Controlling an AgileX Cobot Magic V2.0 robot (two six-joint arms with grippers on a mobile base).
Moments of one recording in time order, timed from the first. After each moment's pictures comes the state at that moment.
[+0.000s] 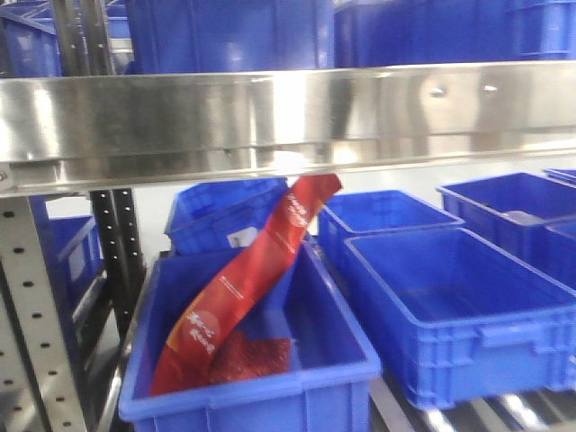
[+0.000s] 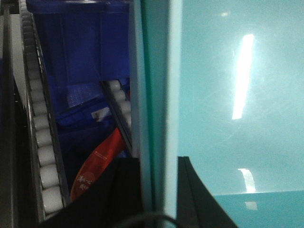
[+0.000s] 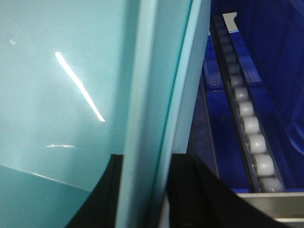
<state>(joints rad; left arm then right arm) -0.45 1.48 -1.62 0.08 0.68 -0.27 0.34 1.46 -1.70 0.10 0.87 0.13</state>
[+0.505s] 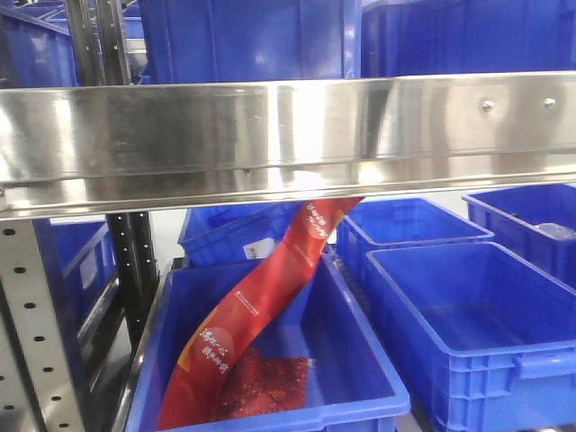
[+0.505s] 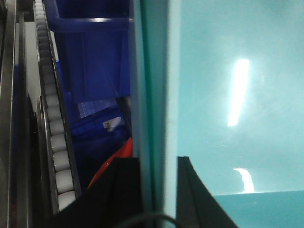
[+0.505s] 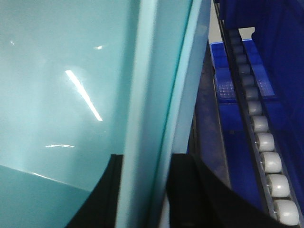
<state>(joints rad) -0.45 1.48 -1.62 0.09 0.68 -0.27 0.34 1.46 -1.70 0.10 0.87 0.13</state>
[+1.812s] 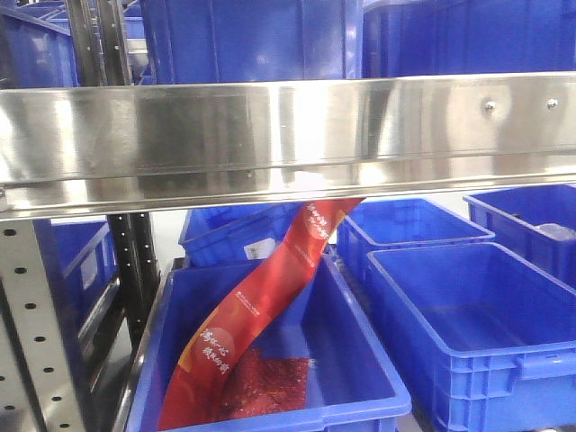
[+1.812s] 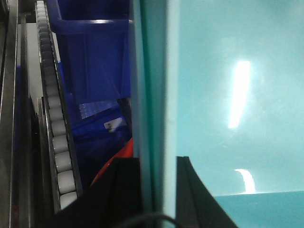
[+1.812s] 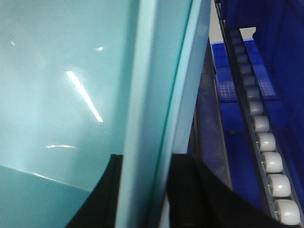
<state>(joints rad) -0.45 1.48 -1.62 0.09 0.67 -0.27 0.34 1.46 -1.70 0.10 0.87 0.13</state>
